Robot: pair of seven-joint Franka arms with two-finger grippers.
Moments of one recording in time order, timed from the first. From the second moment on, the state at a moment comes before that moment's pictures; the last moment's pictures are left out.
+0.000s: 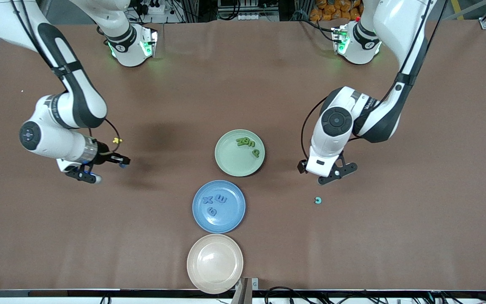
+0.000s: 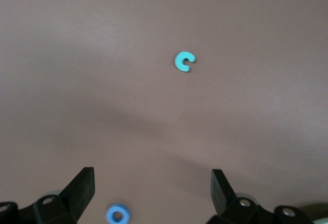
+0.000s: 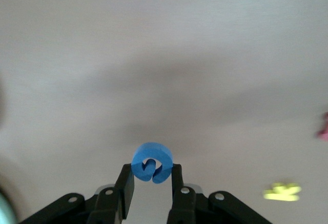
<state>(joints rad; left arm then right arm) -0.33 0.47 -0.16 -1.78 0.21 2.20 -0.97 -0.24 0.36 0.34 -2.03 0.13 2.27 0.32</state>
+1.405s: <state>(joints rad) -0.16 0.03 -0.09 -1.92 0.05 1.97 -0.36 0.20 0.84 0.30 -1.50 0.30 2.74 1.03</state>
